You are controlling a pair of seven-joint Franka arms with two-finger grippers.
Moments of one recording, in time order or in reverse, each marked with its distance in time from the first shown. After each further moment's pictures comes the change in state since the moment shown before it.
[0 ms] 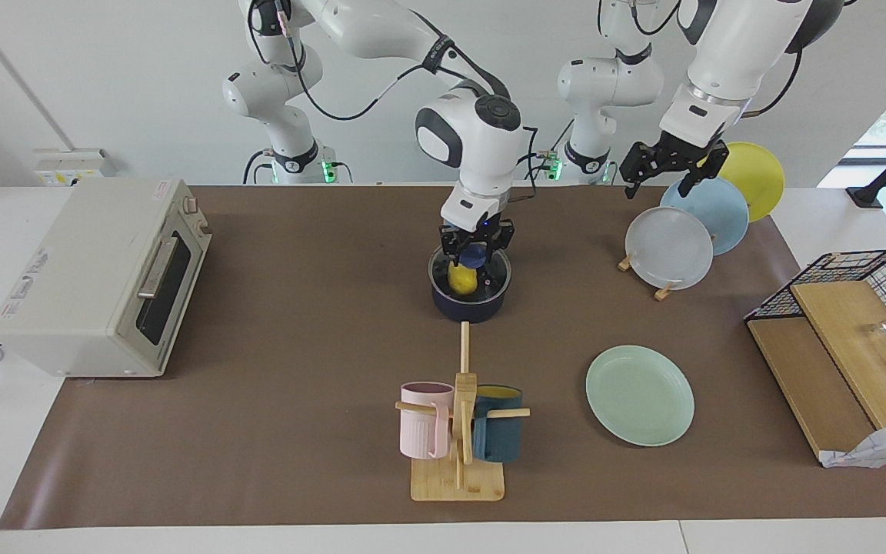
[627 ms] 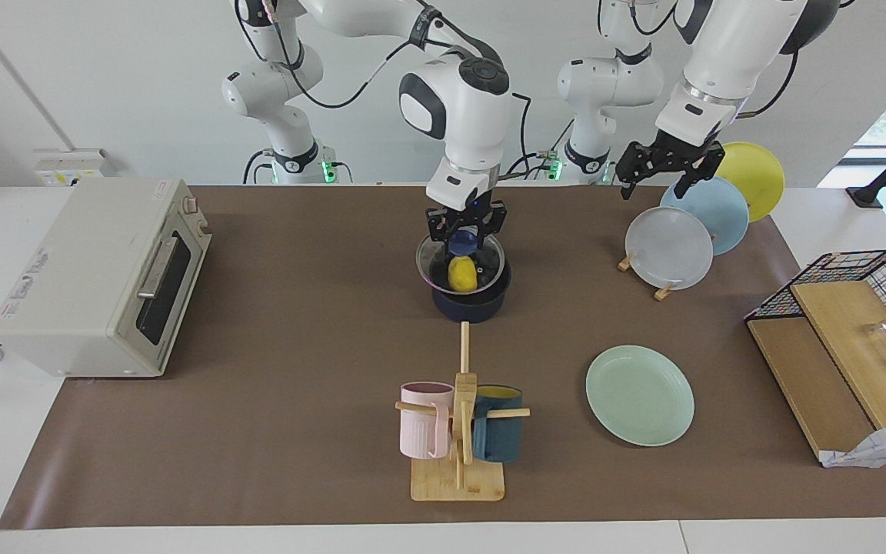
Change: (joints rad) left arm -0.005 0.000 -0.009 -0.001 -0.026 0.016 -0.001; right arm -0.075 -0.079 -0.013 0.084 -0.001 -0.147 -0.147
